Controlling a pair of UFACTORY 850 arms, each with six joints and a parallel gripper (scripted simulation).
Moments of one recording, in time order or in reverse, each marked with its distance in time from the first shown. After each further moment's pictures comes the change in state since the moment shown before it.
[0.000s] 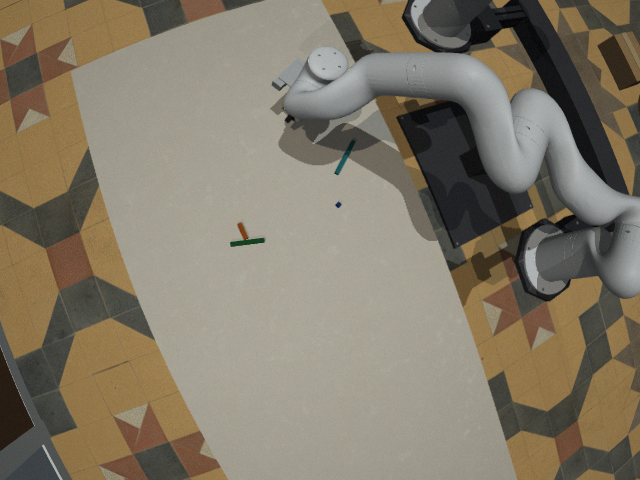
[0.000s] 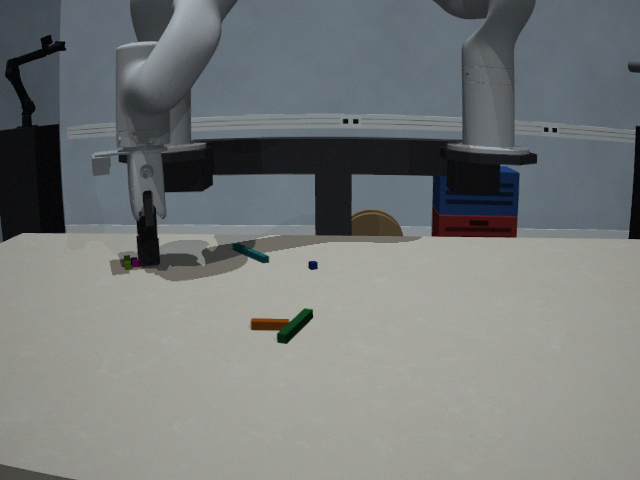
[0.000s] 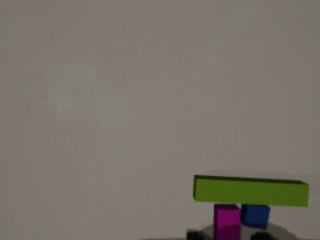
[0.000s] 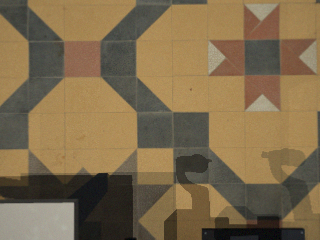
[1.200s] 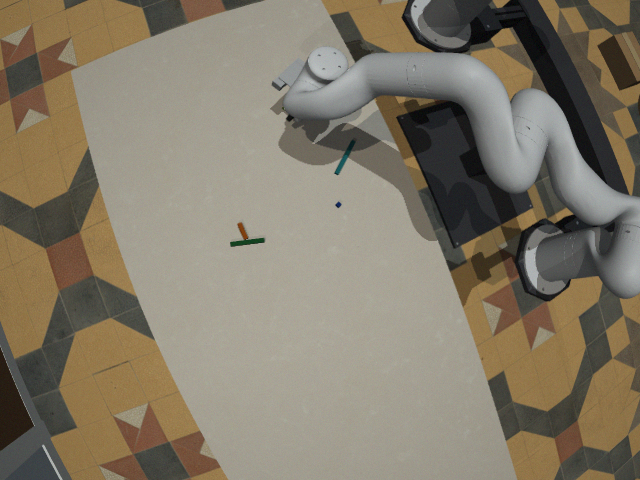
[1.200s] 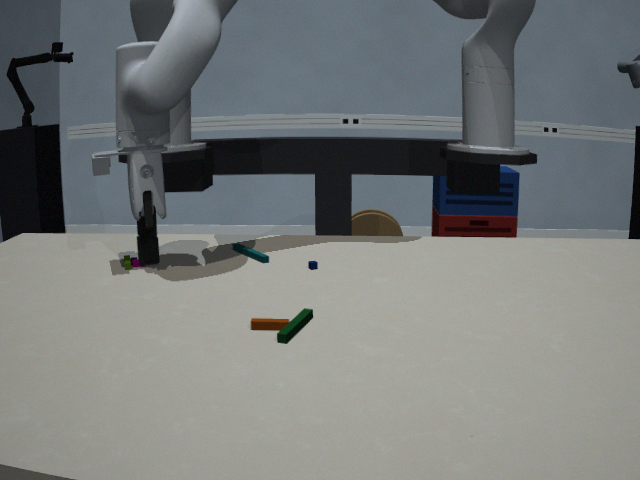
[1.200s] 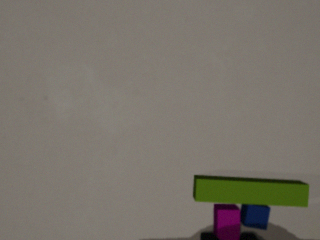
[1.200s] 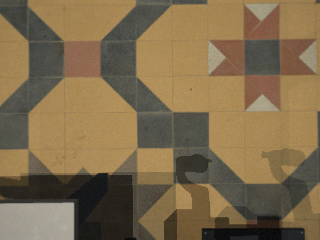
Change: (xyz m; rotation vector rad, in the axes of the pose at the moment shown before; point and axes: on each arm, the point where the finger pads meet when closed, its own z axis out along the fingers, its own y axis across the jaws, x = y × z) left arm 0.000 0.000 0.000 0.000 0.000 0.000; right arm 0.000 0.000 0.000 0.000 0.000 0.000
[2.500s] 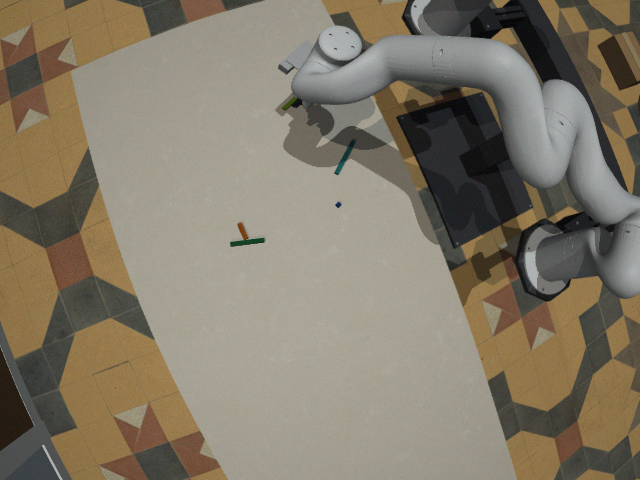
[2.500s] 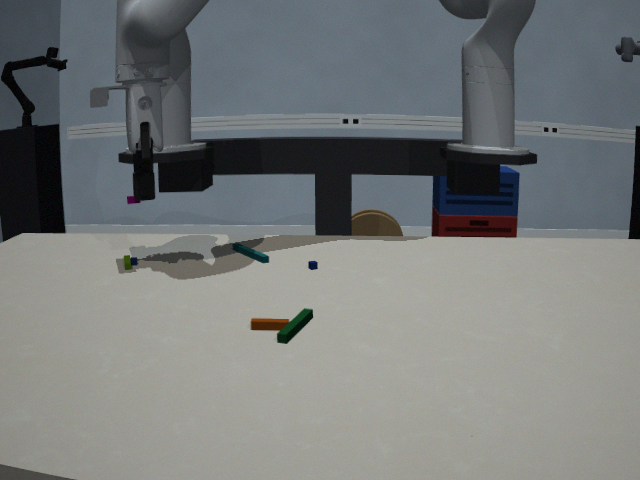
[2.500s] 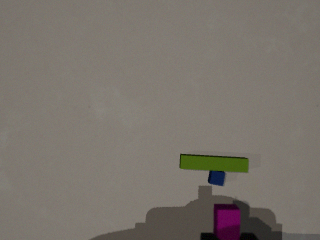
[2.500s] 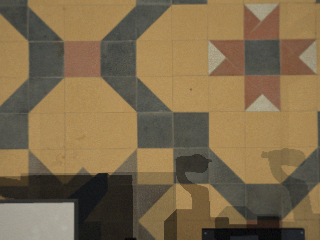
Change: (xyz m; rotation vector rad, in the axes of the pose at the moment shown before) left arm 0.001 0.000 -0.098 0.000 0.002 0.000; right arm 0.000 0.000 0.000 0.000 0.000 0.000
